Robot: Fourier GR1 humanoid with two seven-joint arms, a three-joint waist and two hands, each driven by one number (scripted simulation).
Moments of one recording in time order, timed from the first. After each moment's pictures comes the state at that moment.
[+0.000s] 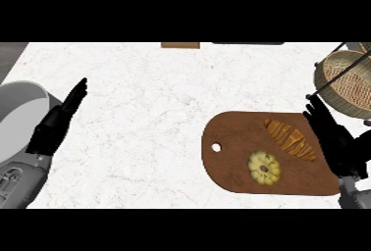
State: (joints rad) left arm -0.27 0.57 -0.28 -1.29 0.18 0.14 -0.14; right arm -0.08 -0.50 0.18 -1.46 -0.39 -0.19 0.03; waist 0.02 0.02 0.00
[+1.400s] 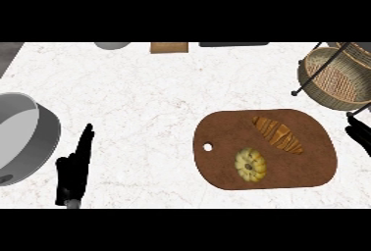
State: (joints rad) left arm 0.03 0.32 -0.27 -1.36 0.21 0.40 -0.06; right arm 0.26 -0.93 0.18 -2.30 0.30 -0.29 0.25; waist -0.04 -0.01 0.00
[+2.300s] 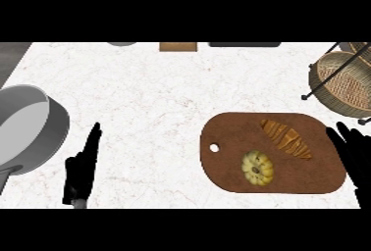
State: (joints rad) left arm 0.03 0.30 -0.29 -1.38 0.17 0.40 -0.03; right arm 0.07 -1.02 0.50 -2.31 0.72 -0.14 0.89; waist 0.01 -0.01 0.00
